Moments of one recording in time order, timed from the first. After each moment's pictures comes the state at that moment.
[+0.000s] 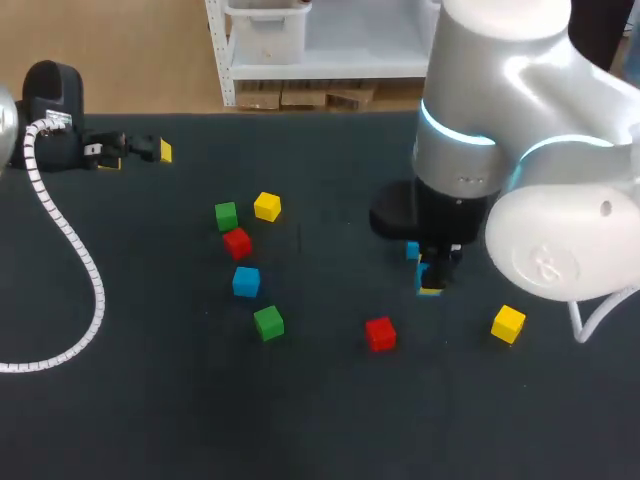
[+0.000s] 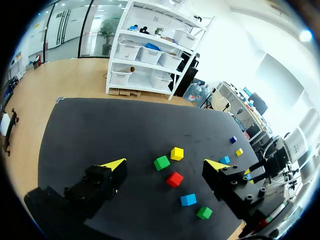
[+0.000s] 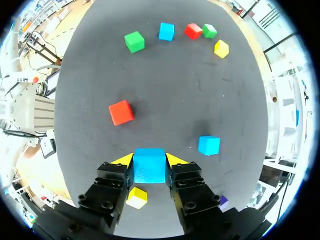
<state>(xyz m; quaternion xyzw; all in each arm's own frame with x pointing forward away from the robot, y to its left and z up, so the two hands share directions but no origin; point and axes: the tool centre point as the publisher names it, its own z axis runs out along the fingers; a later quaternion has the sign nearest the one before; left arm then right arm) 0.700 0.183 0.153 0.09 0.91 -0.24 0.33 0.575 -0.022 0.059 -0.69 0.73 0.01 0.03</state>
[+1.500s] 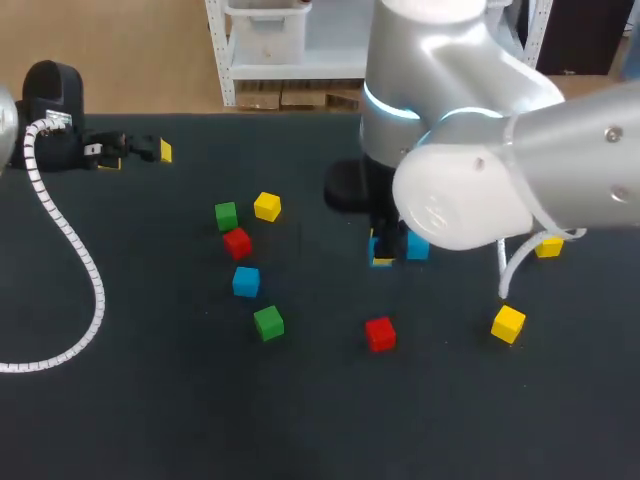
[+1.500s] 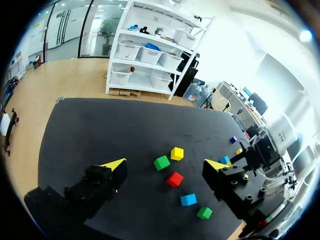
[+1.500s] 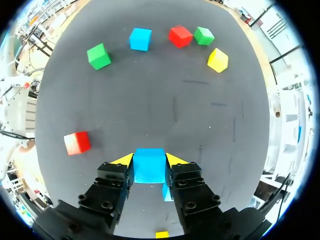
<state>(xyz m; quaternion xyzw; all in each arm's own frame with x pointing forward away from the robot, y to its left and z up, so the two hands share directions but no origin) 0.700 0.182 0.153 0.09 0.91 -0.24 0.33 0.651 0.028 0.023 -0.71 0.70 0.02 0.03</state>
